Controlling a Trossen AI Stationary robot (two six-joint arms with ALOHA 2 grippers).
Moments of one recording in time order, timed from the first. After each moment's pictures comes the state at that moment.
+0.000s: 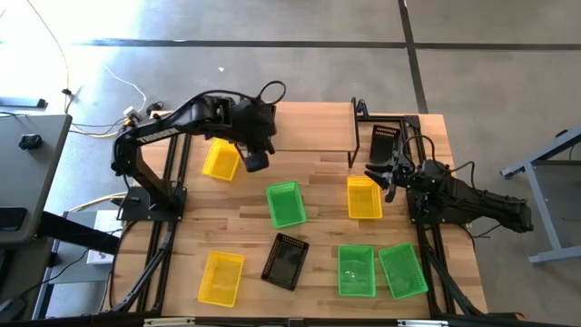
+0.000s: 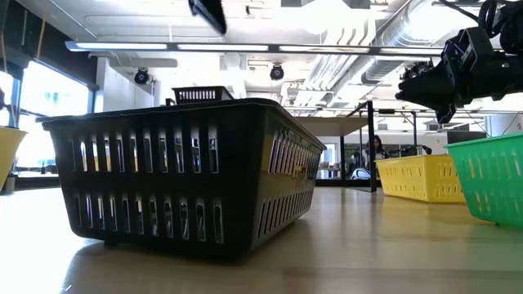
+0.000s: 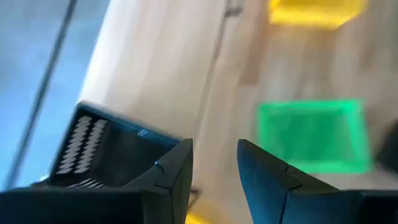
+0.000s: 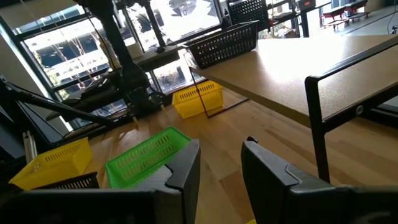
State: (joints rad) left arm 0.30 1.63 1.92 -1.30 -0.20 0.05; right arm -0.30 0.04 0.03 -0.04 -0.03 0.30
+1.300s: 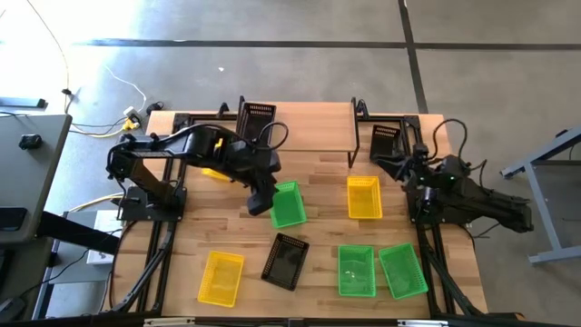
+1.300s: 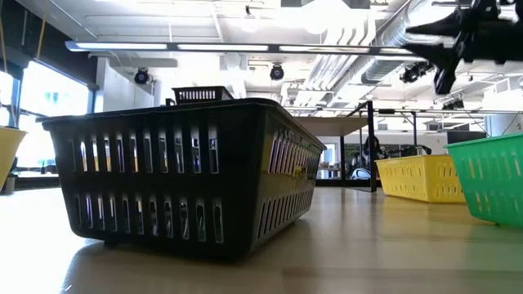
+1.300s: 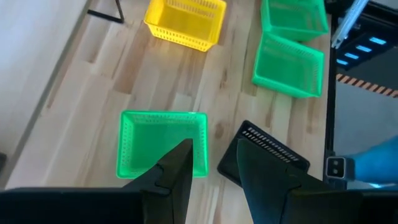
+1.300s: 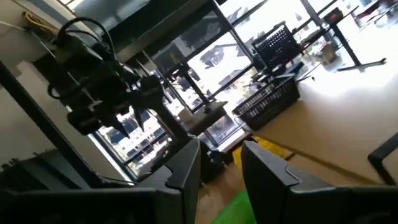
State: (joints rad) left arm 0.01 1.62 1.89 -1.21 -0.05 -0.36; right arm -0.30 0.05 0.16 0.09 -0.05 0.65
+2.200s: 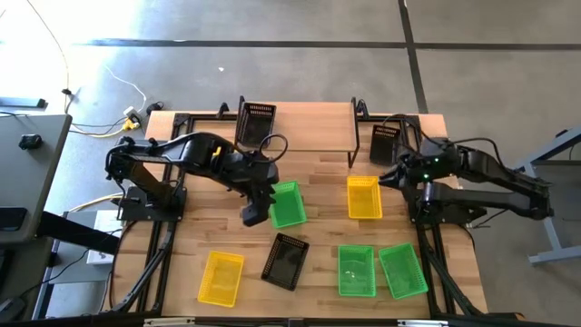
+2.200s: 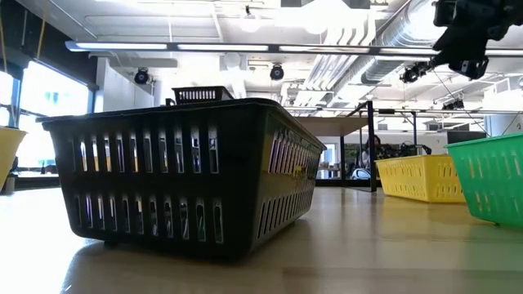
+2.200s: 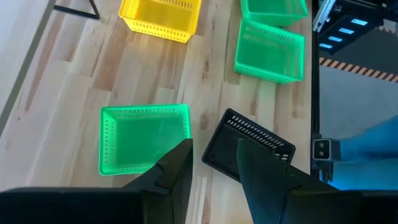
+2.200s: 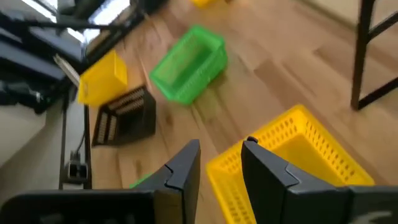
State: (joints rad) left arm -0.06 1.62 1.89 -1.22 -0.05 -0.36; right arm -0.27 0.49 0.71 -0.85 -0.25 0.48
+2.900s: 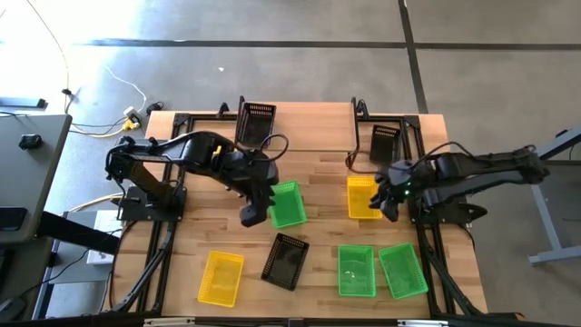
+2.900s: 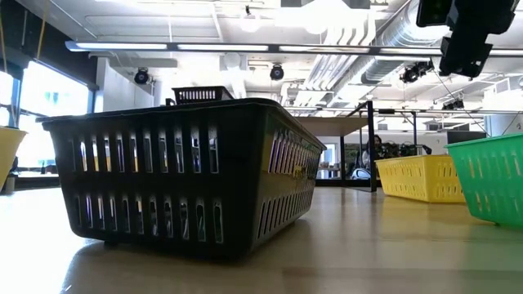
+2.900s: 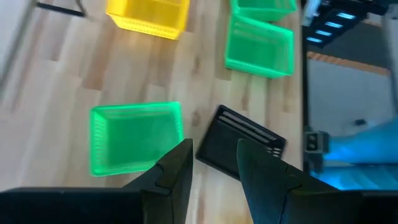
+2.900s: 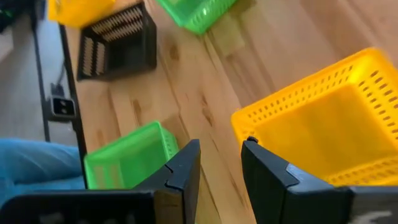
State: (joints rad) left arm -0.05 1.62 1.89 -1.22 0.02 -0.34; right arm 0.12 0.81 0.78 -0.86 -0.09 0.64
